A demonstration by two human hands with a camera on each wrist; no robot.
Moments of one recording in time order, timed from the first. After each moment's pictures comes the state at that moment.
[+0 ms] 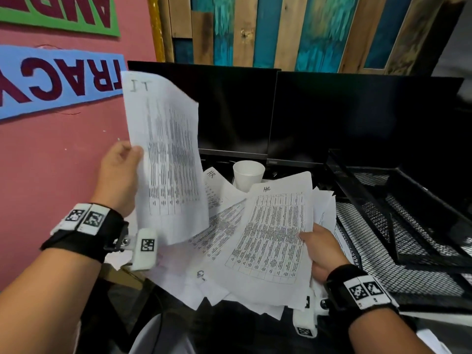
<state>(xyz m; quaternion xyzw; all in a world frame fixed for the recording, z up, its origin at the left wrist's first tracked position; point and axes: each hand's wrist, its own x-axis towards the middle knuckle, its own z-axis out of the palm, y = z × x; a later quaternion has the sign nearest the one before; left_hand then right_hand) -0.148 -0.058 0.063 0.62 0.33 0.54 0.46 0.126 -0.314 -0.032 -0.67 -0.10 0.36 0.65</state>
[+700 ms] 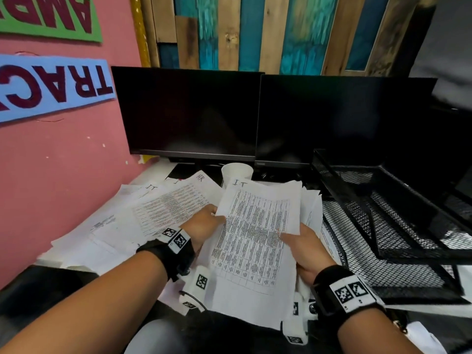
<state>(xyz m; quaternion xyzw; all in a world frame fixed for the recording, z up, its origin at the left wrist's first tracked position) -0.023 -0.118 -0.032 0.74 0.39 0.15 0.53 0.126 -0.317 -0.045 -0.65 -0.17 0.36 0.65</state>
